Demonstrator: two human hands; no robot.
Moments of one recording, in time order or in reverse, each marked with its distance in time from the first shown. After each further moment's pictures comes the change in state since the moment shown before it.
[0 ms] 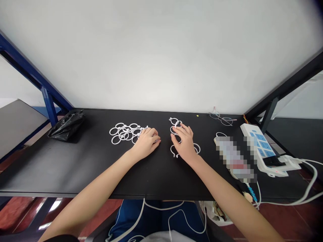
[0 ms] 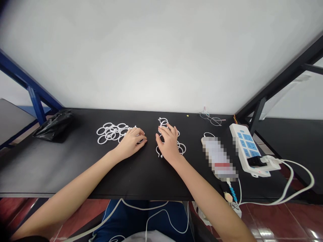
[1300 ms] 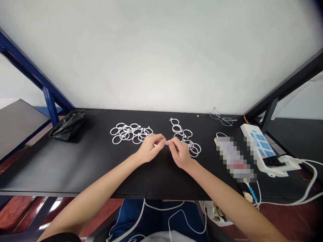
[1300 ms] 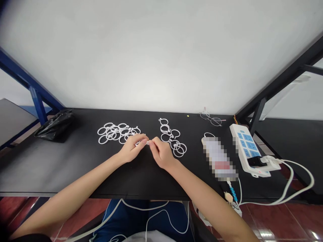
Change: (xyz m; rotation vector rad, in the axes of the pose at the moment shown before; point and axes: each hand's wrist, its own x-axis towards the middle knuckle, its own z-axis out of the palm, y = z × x) left_hand 0.000 0.030 -0.014 -0.537 0.080 -0.170; right_hand -0.011 -0.035 -0.019 0.544 -0.189 0.030
